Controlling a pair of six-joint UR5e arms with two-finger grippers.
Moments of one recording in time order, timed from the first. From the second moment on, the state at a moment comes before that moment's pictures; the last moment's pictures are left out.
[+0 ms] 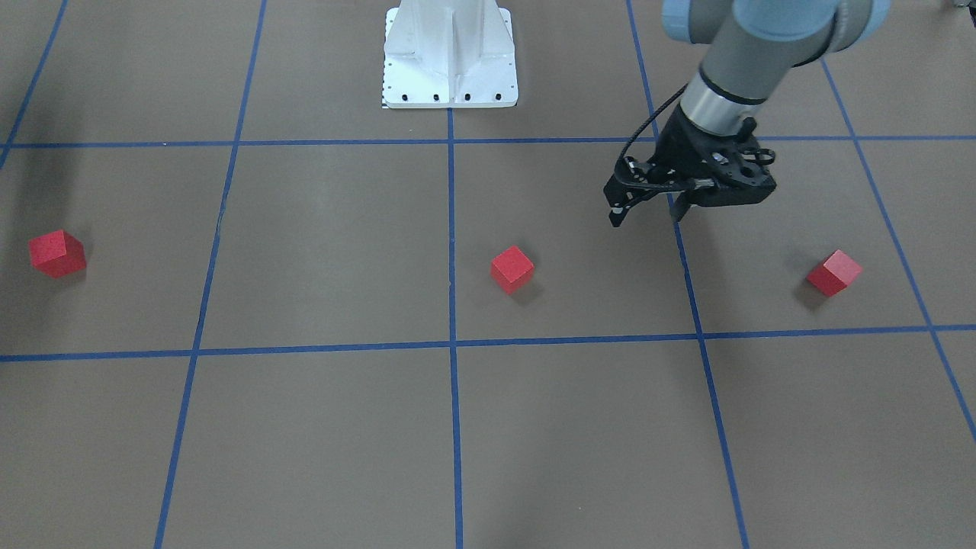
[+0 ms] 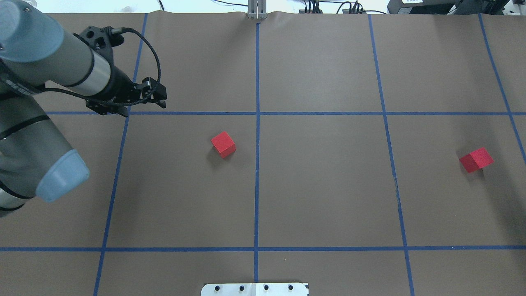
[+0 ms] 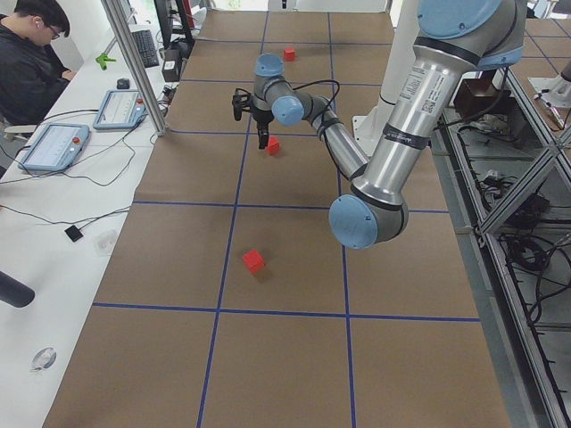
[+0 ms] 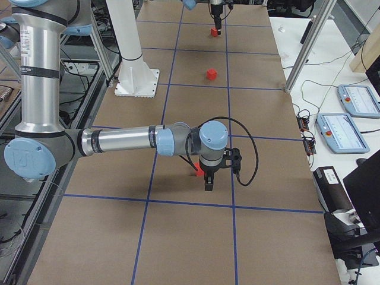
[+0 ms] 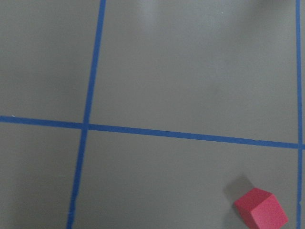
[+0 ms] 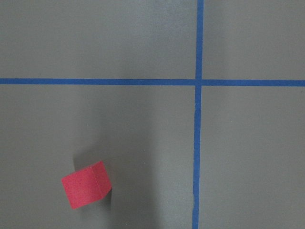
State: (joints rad) left arm -0.78 -2.04 -1.93 -1.62 -2.00 -1.27; right arm 1.54 -1.65 1.78 -1.63 2.41 0.06
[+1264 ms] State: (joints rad) left arm -0.53 -2.38 -1.51 -1.55 -1.71 -1.55; right arm 1.53 -1.66 1.76 -1.57 2.41 0.07
